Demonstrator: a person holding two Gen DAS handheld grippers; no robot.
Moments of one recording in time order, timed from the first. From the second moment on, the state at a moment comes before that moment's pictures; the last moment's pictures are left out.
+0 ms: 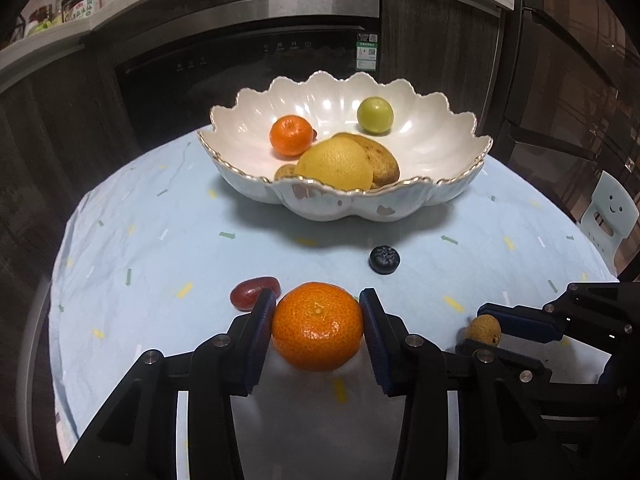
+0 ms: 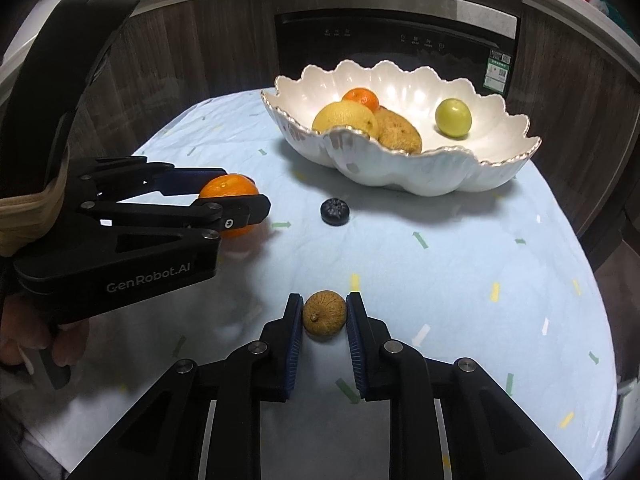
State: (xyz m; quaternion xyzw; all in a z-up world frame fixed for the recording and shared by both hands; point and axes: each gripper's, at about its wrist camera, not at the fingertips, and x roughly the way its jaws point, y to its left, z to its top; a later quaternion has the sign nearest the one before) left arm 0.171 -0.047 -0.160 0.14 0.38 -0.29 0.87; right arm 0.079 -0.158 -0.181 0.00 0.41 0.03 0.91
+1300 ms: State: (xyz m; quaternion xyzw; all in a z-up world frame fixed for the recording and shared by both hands) left arm 0.167 -0.091 -0.059 0.12 0.33 -0.25 0.91; right arm 0.092 -0.229 -0.082 0.01 0.32 -0.02 0.95
